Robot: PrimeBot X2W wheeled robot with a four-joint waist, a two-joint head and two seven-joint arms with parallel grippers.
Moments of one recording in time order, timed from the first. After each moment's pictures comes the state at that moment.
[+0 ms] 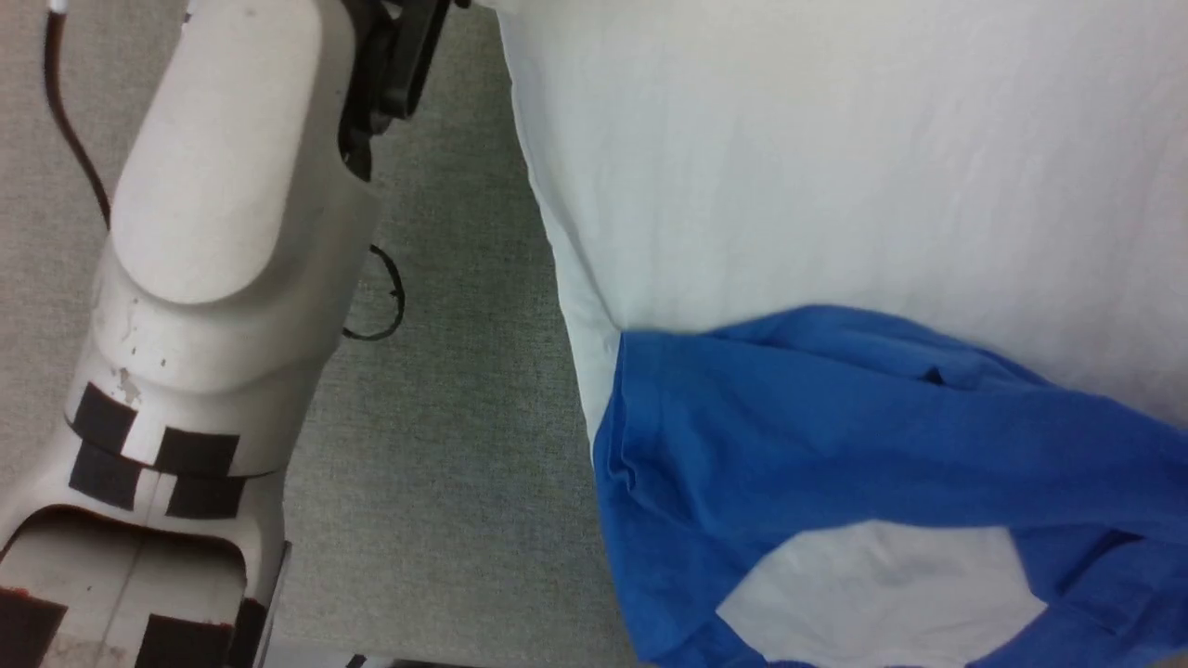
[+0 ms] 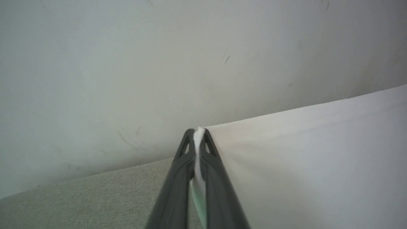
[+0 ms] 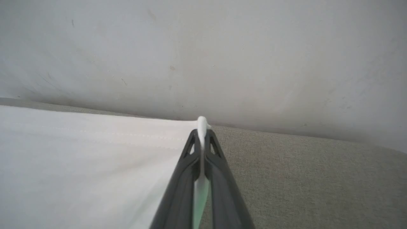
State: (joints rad) left arm -1.16 0.17 -0.38 0.28 -0.29 0.12 0.24; right arm -1.08 -0.53 -0.04 0.28 0.54 0.13 0.56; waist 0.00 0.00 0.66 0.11
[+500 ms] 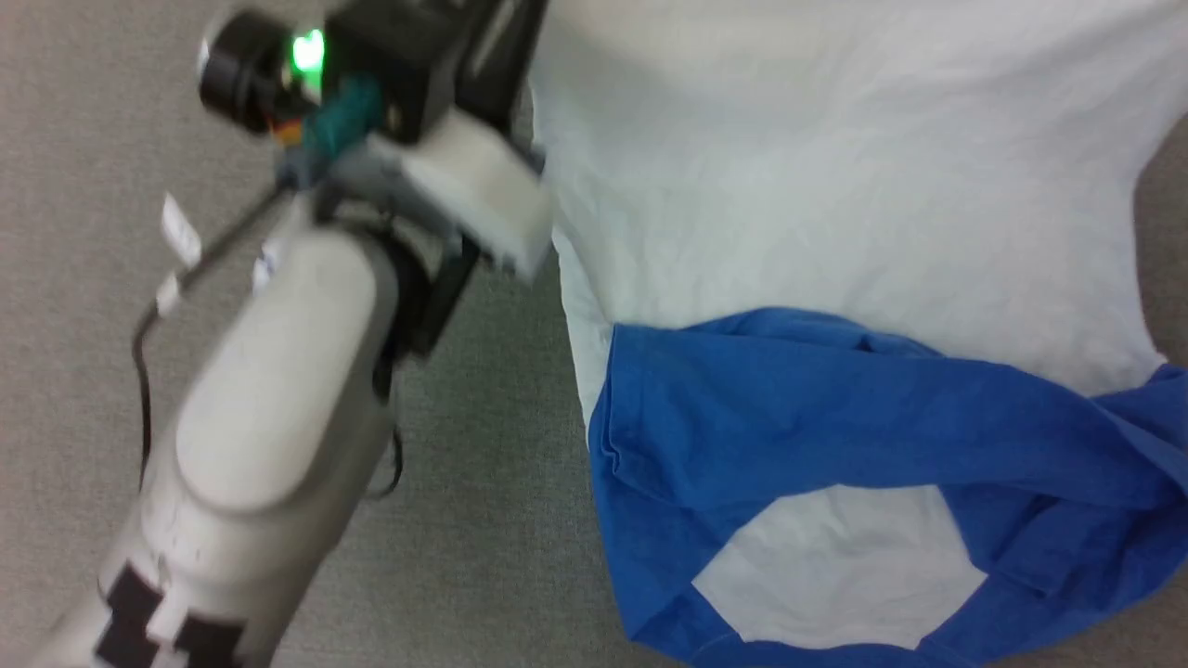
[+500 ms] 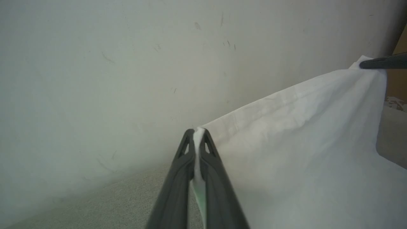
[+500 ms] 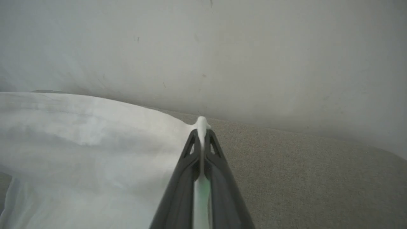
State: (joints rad) left arm -0.87 0.26 -0.48 0.08 -0.30 0.03 0.10; right arm -0.80 -0.59 0.03 0.14 0.70 0.13 0.45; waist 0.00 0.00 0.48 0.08
